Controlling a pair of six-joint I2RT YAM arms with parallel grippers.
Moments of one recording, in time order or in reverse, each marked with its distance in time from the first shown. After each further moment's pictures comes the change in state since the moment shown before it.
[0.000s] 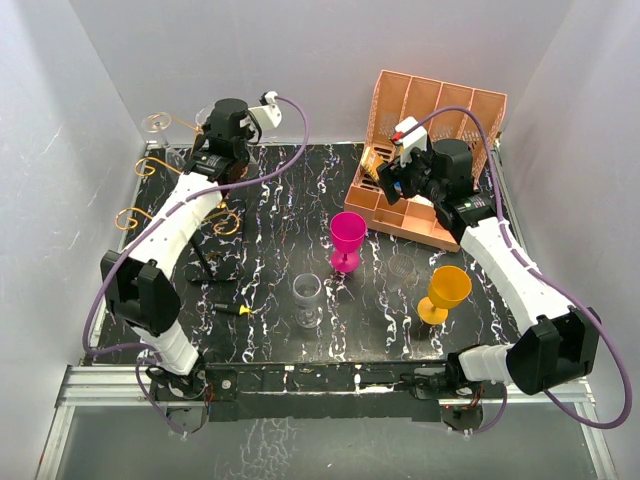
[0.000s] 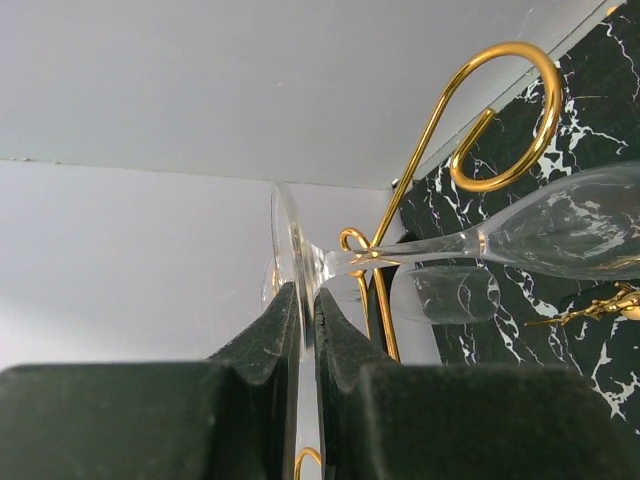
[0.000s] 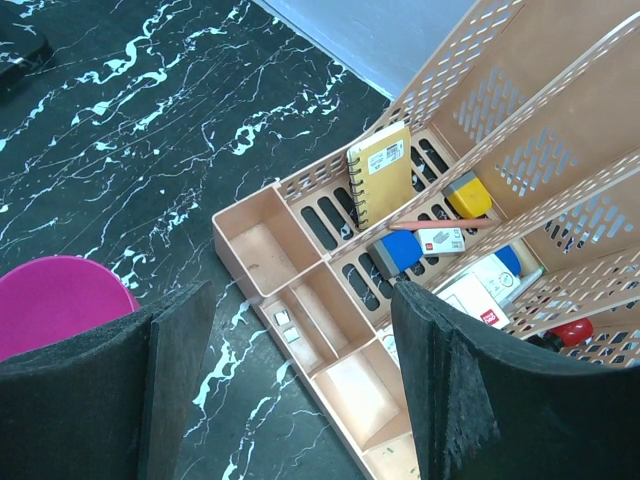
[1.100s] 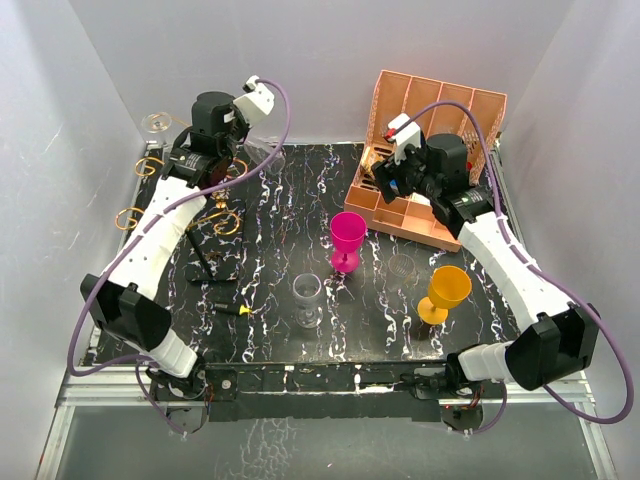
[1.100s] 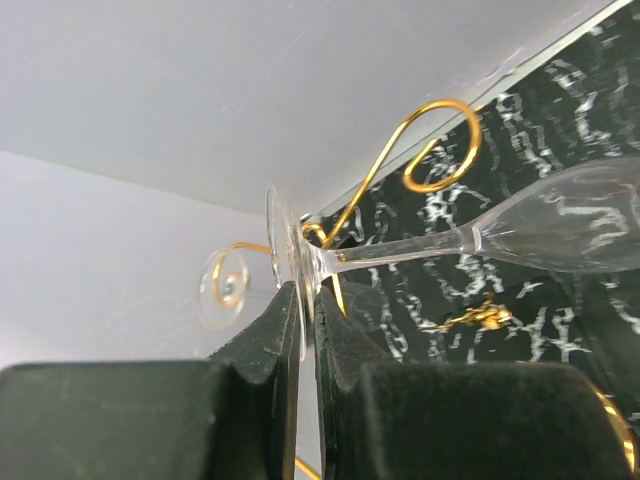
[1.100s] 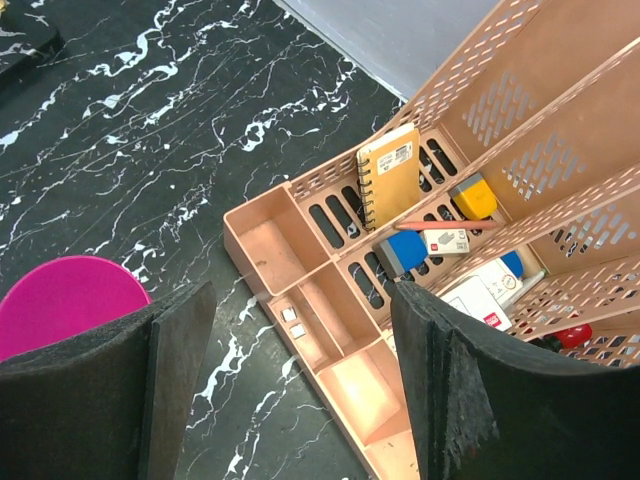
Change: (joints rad) left arm 0.001 -0.096 0.086 -0.217 0.196 -0.334; right arm 0.035 0.030 0.093 -0.090 0.021 -0.010
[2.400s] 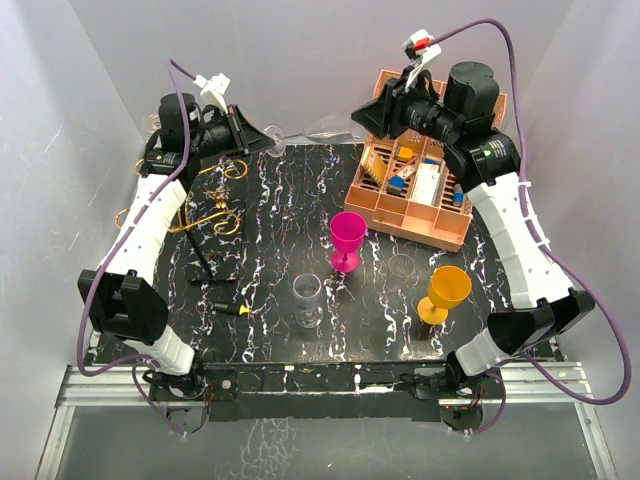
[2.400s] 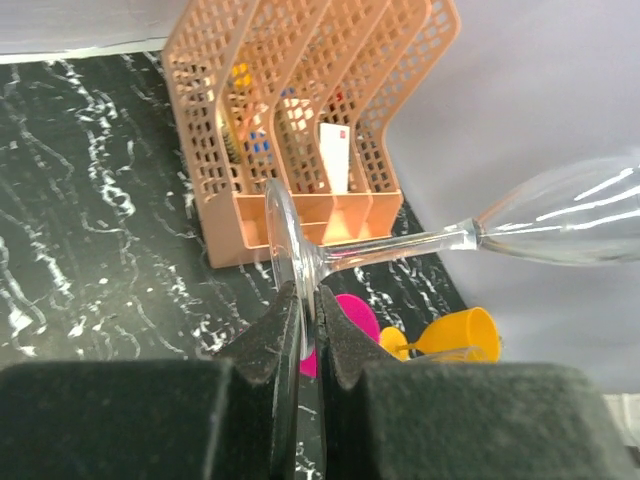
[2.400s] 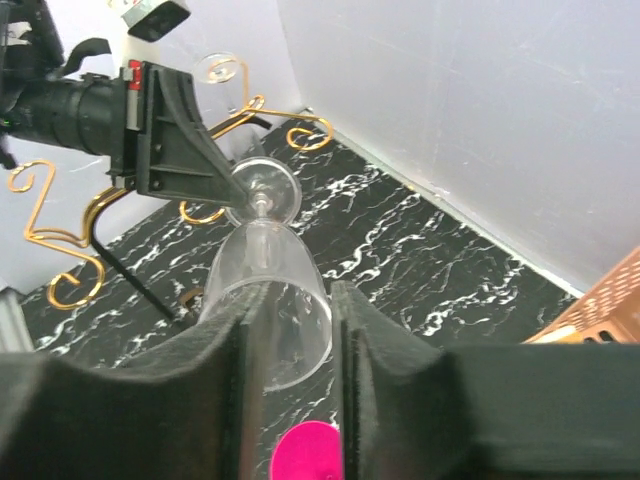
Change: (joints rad) left arm 0.219 0.015 -0.111 0.169 1.127 -1.226; right arm 0.007 0.195 0.612 -0.108 -0.362 0.451
